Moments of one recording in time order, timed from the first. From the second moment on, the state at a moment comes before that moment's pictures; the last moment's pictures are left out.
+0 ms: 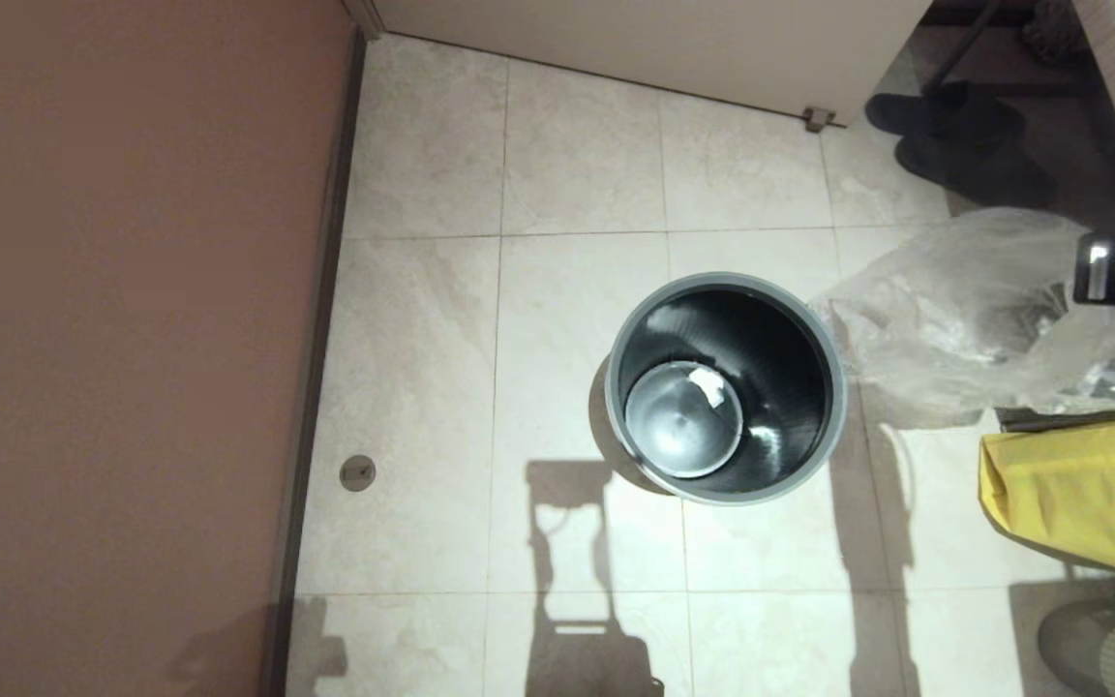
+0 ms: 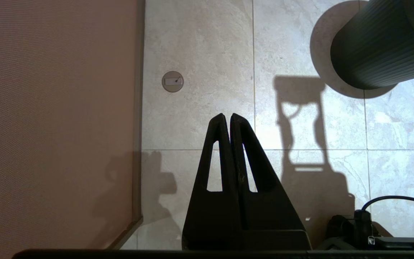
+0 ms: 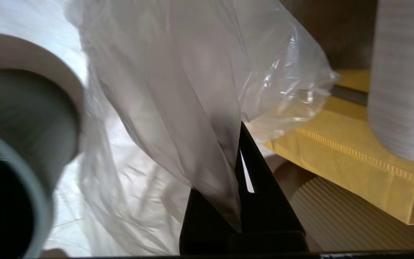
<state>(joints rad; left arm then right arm) 0.00 0.00 0.00 0.00 0.00 -0.01 -0.03 1.59 -1.50 0.36 -0.27 0.10</state>
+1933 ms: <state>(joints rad) 0.00 0.00 0.00 0.00 0.00 -0.01 0.40 1.20 -1.83 0.83 0.35 0.94</state>
